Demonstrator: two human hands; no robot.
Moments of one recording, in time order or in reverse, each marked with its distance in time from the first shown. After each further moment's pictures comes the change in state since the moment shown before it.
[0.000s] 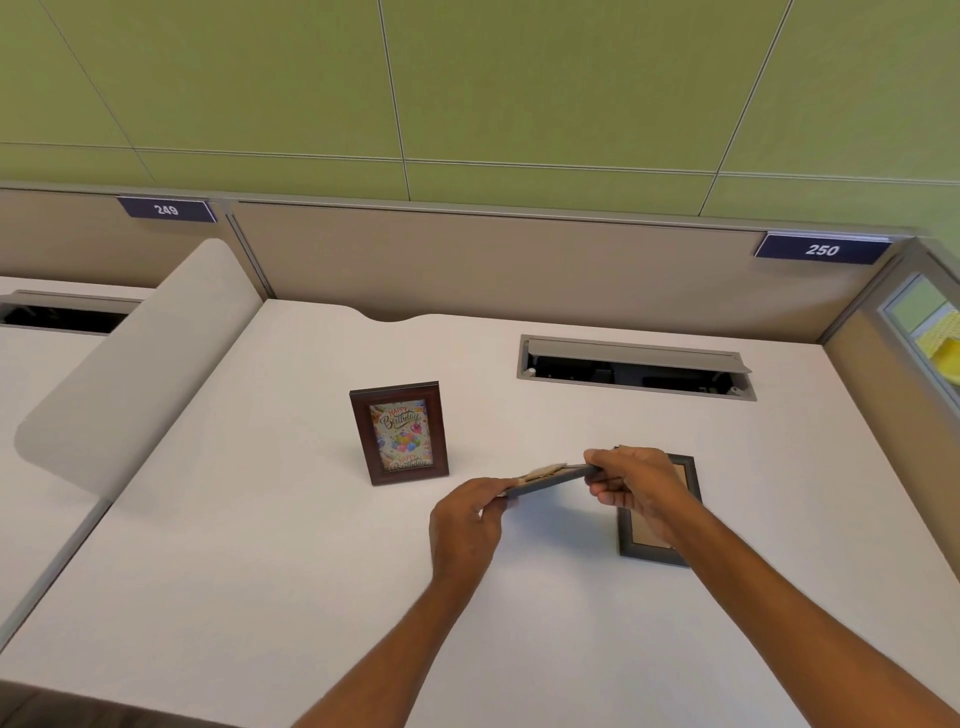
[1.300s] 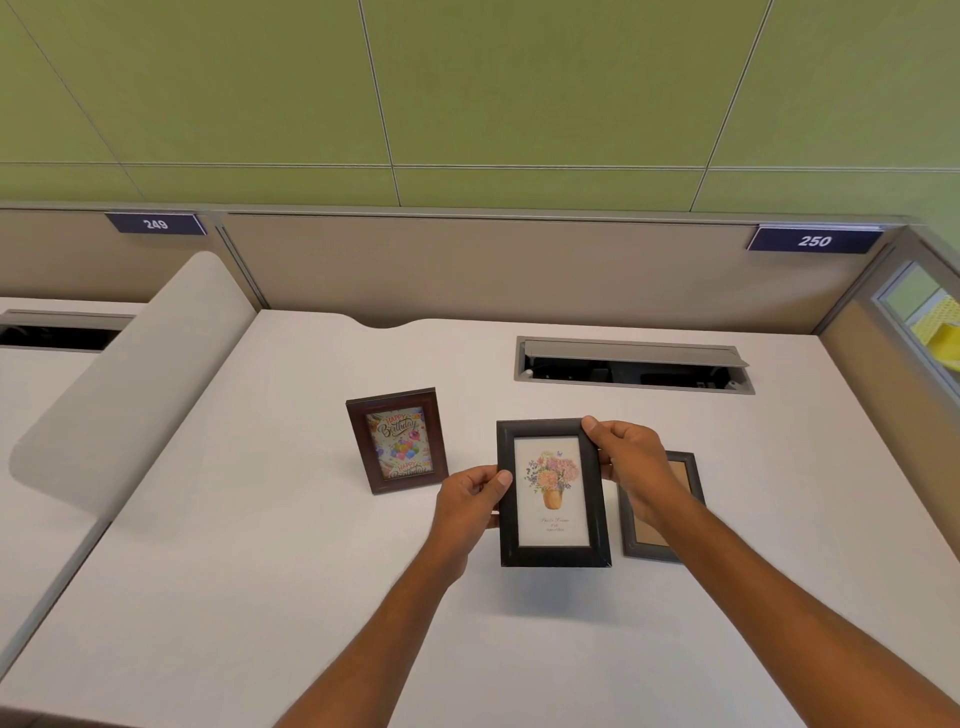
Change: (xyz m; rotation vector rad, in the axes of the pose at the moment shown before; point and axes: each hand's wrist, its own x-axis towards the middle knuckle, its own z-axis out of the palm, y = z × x) left_hand 0.036 0.027 -0.018 -0.539 -0.386 -0.689; right_hand 0.003 -0.019 0.023 -0.001 0.099 -0.123
